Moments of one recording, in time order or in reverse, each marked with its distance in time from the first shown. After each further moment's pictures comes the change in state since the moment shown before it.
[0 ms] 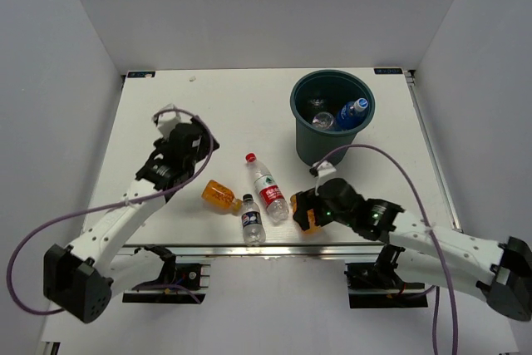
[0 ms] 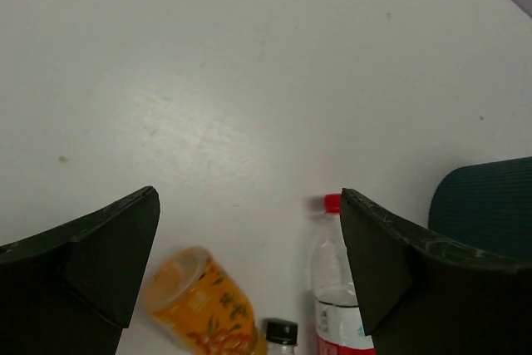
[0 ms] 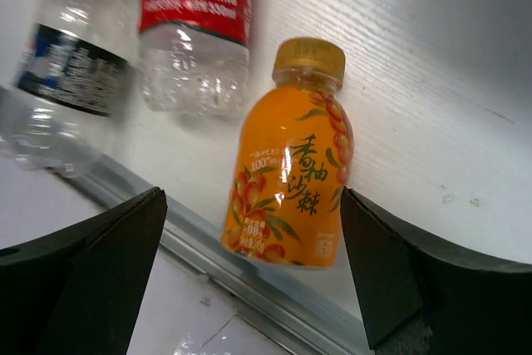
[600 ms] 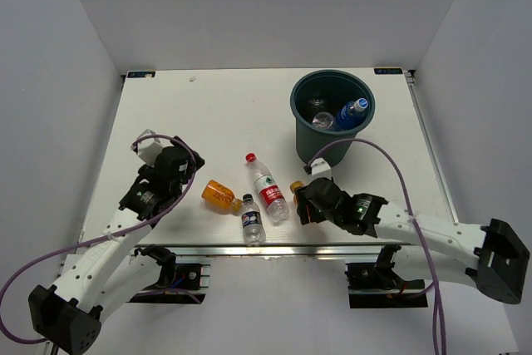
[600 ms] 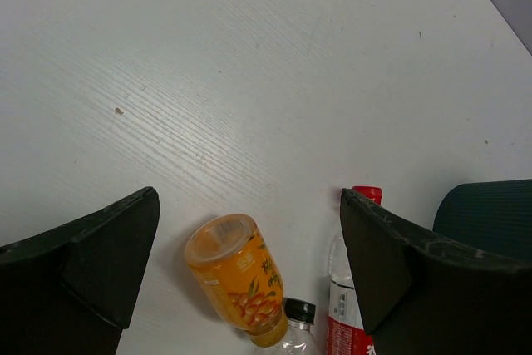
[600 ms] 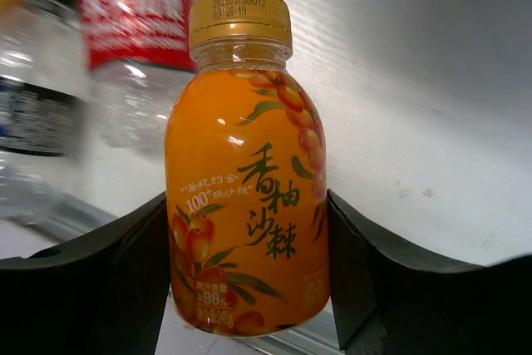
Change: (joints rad) left arm 0.001 -0.274 -0.172 -0.172 -0.077 -0.199; right arm 0.089 0.206 0.087 -0.079 0.226 0.067
